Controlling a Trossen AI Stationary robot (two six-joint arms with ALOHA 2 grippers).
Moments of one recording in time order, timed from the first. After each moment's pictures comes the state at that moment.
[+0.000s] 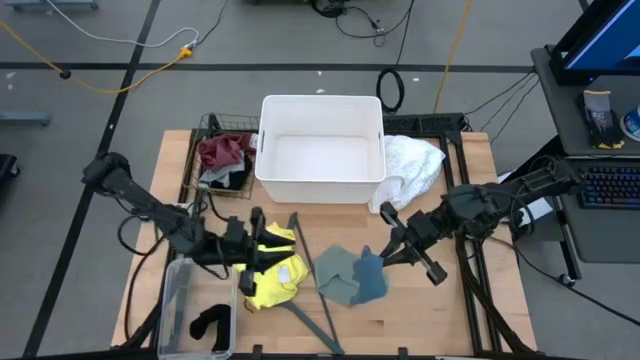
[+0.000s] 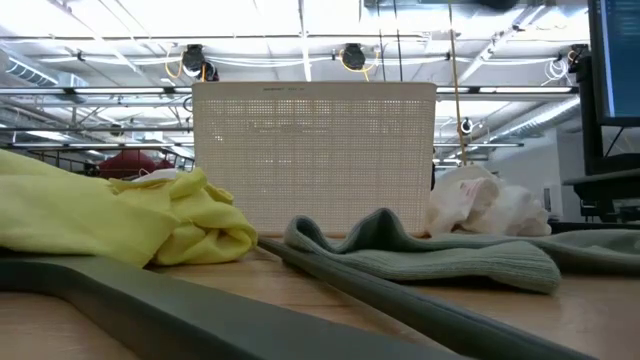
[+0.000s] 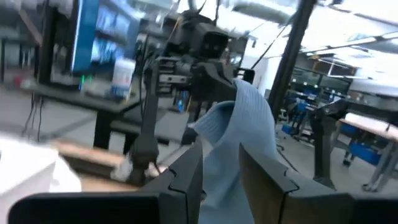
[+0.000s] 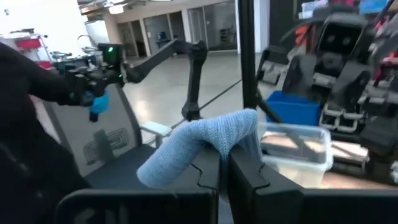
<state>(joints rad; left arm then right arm) -0.59 1.26 0.92 0.56 -0.59 -0.15 0.38 1.13 1.12 0.01 -0.21 0.15</state>
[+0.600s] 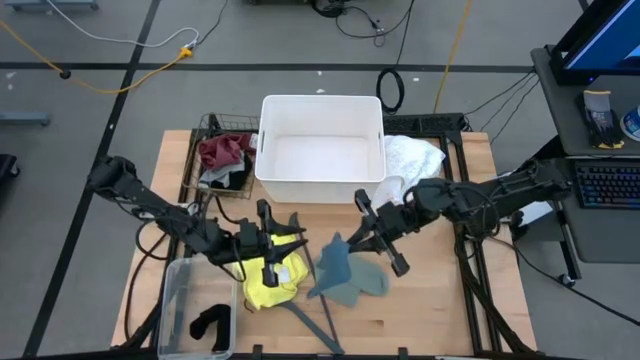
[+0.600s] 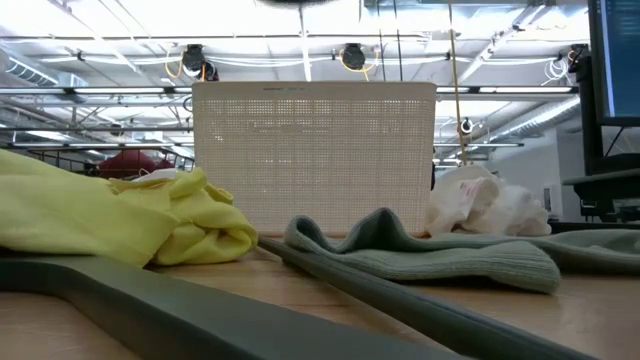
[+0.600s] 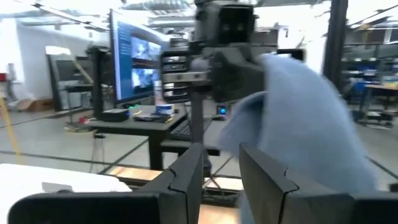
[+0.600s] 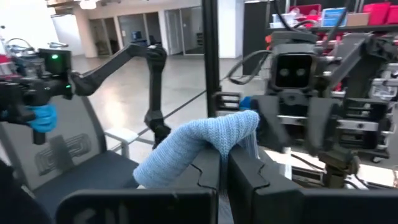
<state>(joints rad) -0.53 1.35 0.92 0.69 -0.66 0.13 0.27 1.31 1.26 0.07 -0.21 0.08</state>
